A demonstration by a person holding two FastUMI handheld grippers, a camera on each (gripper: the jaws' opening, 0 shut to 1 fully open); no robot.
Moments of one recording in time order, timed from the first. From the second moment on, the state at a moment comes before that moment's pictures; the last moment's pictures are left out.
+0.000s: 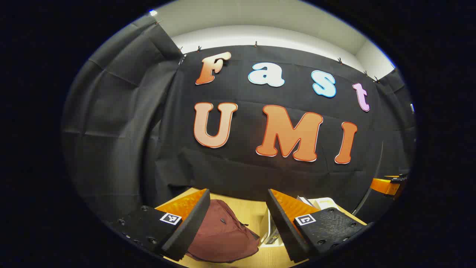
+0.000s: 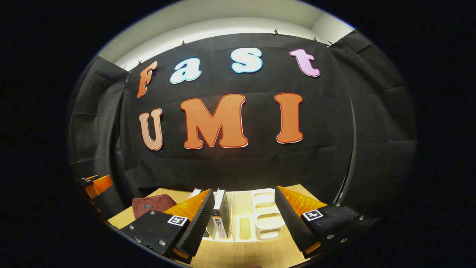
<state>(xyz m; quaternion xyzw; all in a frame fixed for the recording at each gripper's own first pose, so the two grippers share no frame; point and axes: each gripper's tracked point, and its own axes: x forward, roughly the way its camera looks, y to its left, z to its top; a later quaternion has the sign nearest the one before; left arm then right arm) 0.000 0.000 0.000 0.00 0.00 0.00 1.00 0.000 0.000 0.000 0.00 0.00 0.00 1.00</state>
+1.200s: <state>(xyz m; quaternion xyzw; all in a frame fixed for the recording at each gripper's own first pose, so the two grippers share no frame) 0.045 -0.039 0.008 0.03 0.01 -0.06 1.00 -0.015 -0.016 0.008 0.03 -0.01 -0.06 1.00</state>
